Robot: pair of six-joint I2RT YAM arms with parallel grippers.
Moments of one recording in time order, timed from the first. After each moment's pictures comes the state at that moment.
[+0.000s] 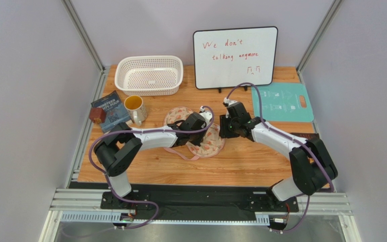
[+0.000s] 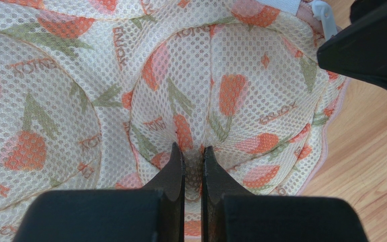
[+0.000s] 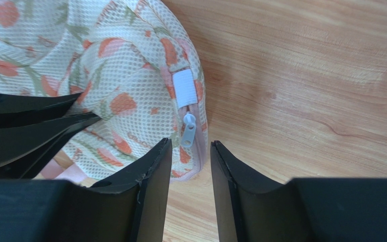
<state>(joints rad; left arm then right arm) -0.87 1.77 0.99 -0.06 -0.06 -0.21 0.53 1.47 0.87 -0.31 -0.04 0.37</state>
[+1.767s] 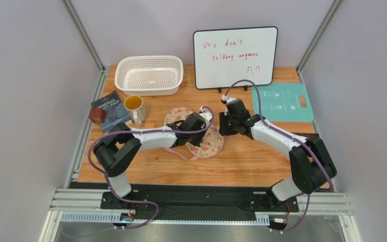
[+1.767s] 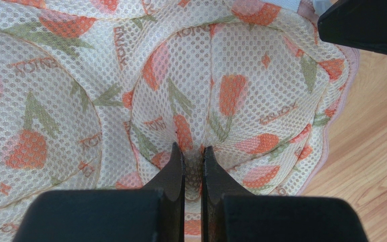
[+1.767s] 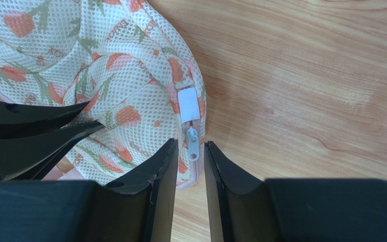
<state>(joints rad) -0.87 1.76 0.98 -0.07 -0.06 -0.20 0.53 1.50 0.92 -0.32 -0.04 0.32</state>
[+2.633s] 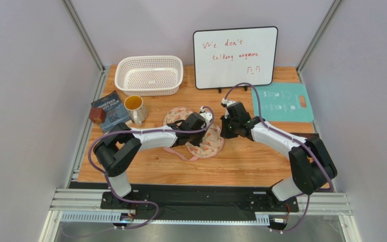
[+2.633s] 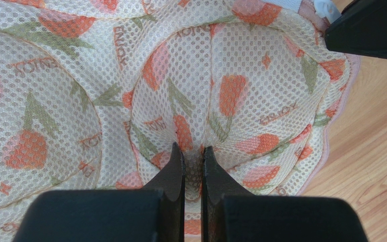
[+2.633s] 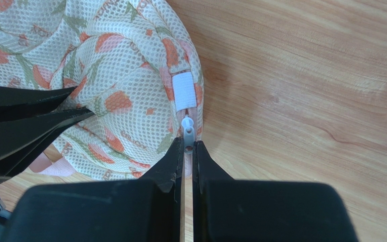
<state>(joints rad) -0.87 1.76 0.99 -0.09 -0.06 -0.19 0.53 1.50 0.89 -0.32 -0.06 0.31</state>
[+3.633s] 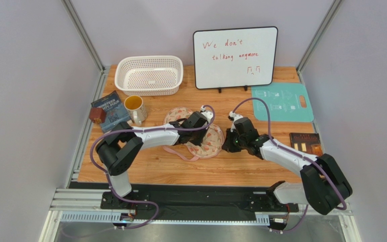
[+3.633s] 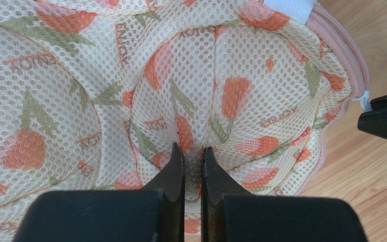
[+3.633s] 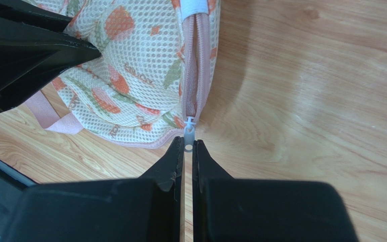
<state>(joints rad) -0.87 1.79 1.04 -0.16 -0.07 -0.24 0.55 1.29 0.59 -0.18 -0.14 0.43</state>
